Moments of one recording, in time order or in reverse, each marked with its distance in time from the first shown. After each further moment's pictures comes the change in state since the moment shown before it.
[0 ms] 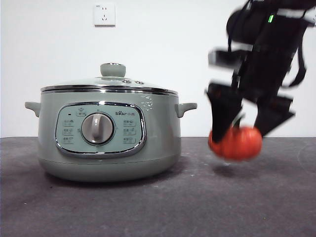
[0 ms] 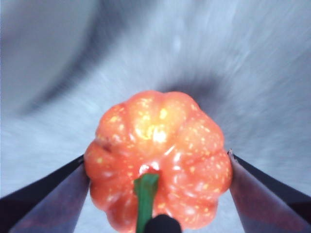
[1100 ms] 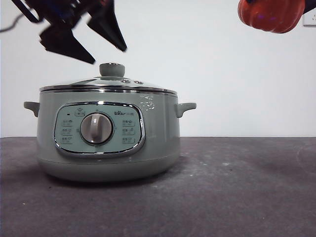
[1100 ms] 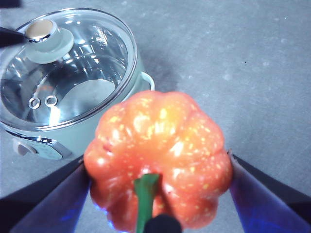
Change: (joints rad) left arm -0.426 0.824 0.301 0.587 -0.373 0.003; right arm 0.000 -0.623 0.000 -0.161 -0.004 0.054
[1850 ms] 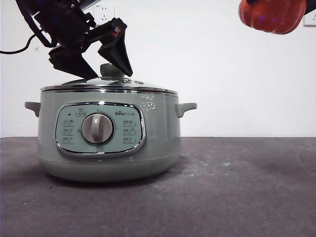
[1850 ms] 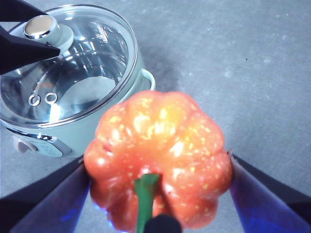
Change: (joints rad) left arm -0.027 0.088 0.000 0.036 -0.068 0.006; right arm 0.000 0.000 0.000 -0.009 0.000 0.000
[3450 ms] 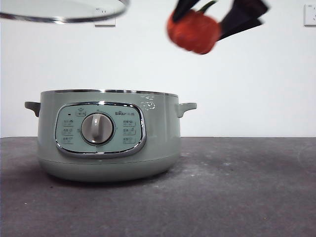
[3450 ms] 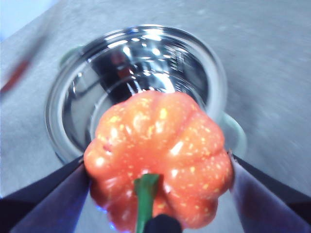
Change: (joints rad) left arm -0.003 -0.606 0.003 -0.425 -0.132 0.000; right arm 0.164 0.352 0.115 0.259 -0.108 0.011
